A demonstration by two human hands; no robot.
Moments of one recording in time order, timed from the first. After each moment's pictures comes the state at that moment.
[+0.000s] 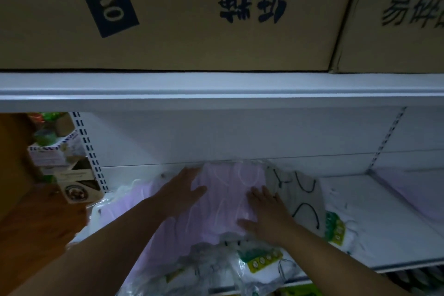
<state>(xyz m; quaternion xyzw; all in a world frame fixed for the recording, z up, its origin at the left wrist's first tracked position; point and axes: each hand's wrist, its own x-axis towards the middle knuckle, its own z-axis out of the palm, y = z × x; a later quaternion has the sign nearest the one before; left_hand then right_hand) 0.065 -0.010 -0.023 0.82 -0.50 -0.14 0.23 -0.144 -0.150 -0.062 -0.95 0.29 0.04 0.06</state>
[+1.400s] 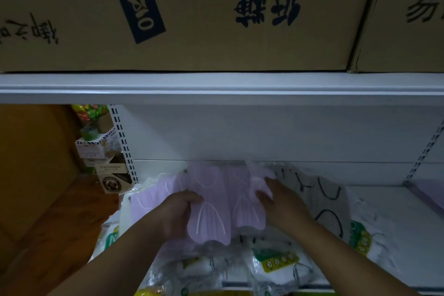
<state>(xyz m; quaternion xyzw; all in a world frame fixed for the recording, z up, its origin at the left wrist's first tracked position) 0.026 0.051 -0.011 0.60 -0.07 -0.49 0.63 -0.136 -0.133 -0.025 -0.91 0.30 -0.15 0.23</state>
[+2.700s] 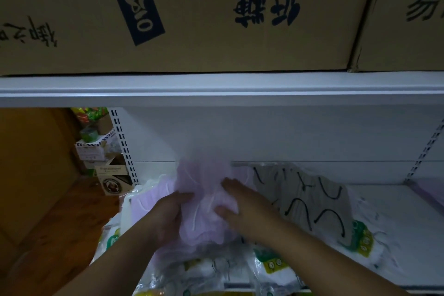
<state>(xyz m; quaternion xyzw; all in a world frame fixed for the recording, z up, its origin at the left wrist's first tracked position) 0.034 0.065 -0.014 0.54 -0.07 -0.48 0.69 -0.109 -0.076 -0.004 -0.95 0.14 -0.13 0.25</state>
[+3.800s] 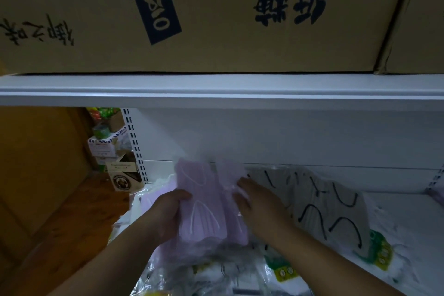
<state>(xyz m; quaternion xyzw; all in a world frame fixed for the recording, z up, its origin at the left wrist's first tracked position) 0.049 0.071 -0.012 0.61 -0.01 -0.39 0.69 -0.095 -0.084 -0.013 -0.93 0.17 -0.23 0.24</state>
